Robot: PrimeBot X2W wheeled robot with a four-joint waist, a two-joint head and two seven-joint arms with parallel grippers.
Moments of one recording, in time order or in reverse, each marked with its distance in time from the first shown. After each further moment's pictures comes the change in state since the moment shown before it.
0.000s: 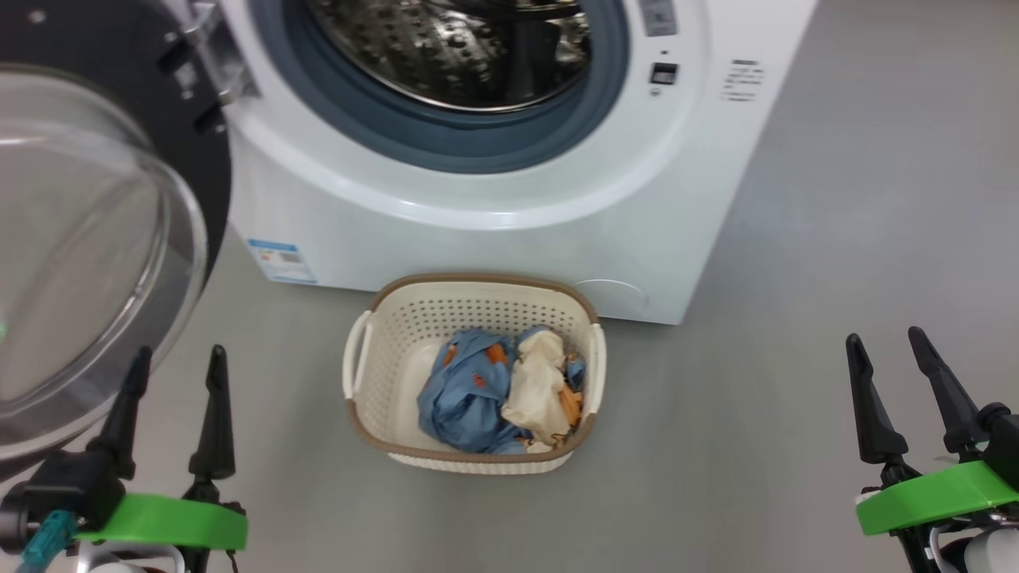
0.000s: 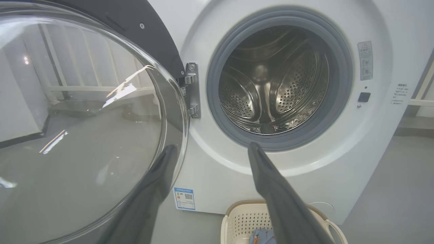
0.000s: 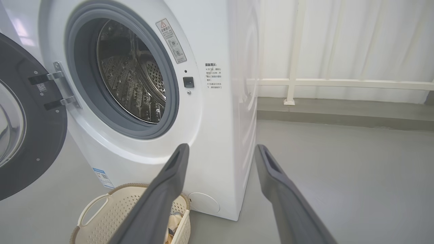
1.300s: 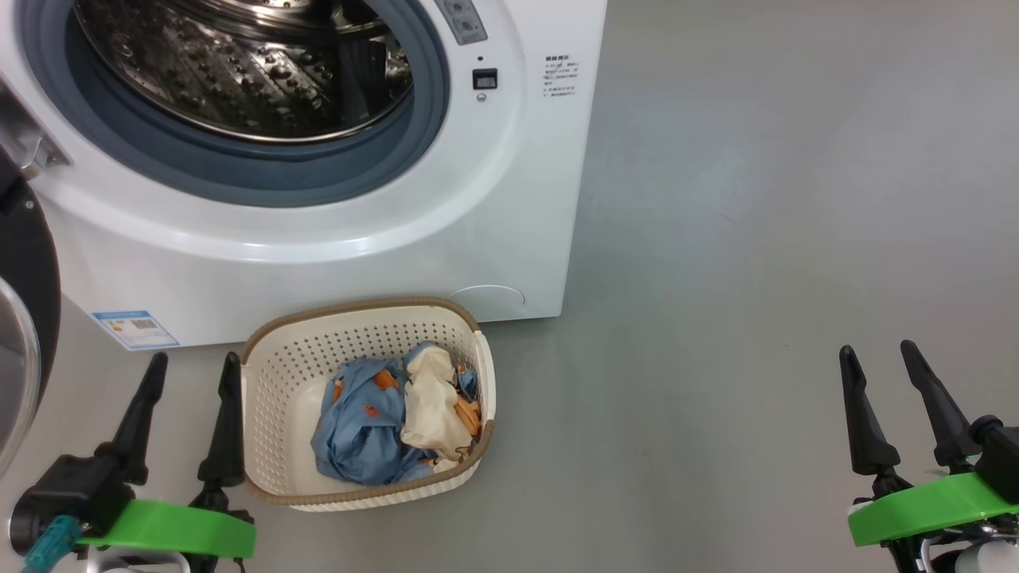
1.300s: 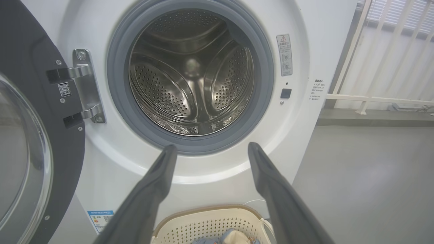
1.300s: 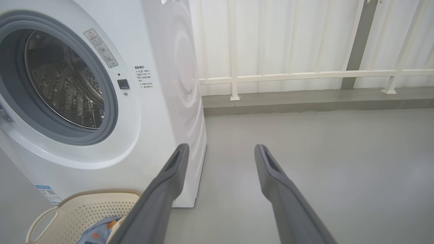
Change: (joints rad) left arm 0.024 0.025 -0.055 -0.007 -0.061 0.000 0.000; right arm 0.023 0.034 -0.011 -0.003 0.000 0.000 0.000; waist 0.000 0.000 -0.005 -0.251
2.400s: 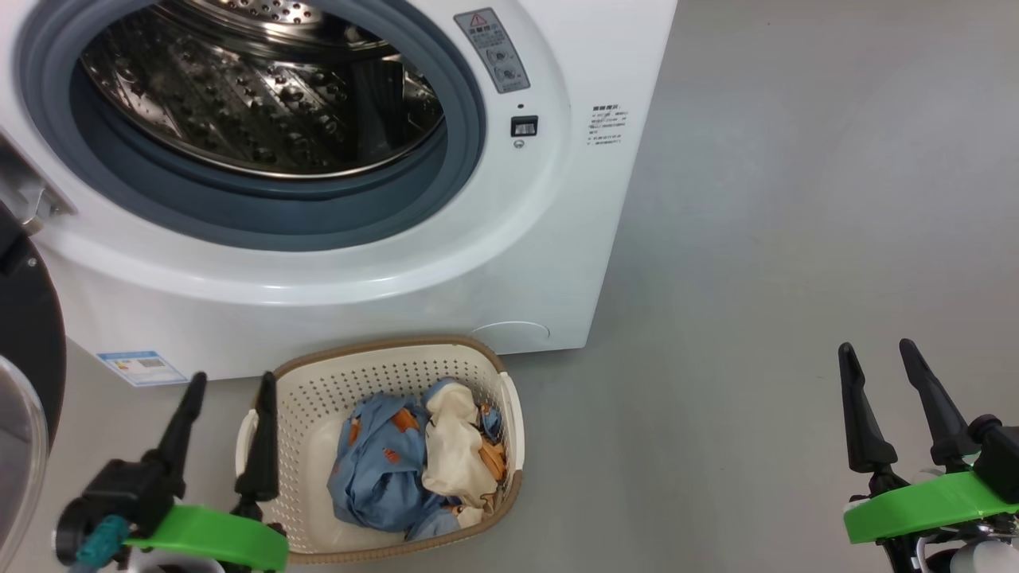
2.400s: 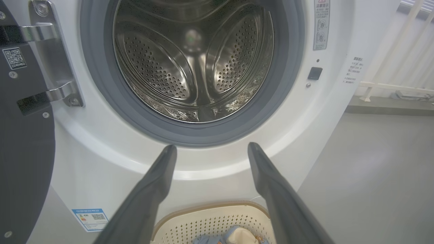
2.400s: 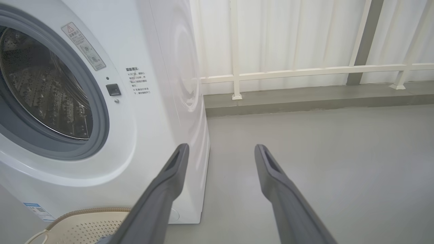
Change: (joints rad) left arm -0.002 -0.012 -0.060 0.053 -0.008 0.000 0.000; right arm -0.003 0.022 -0.012 -0.002 0.000 0.000 0.000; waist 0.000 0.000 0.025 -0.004
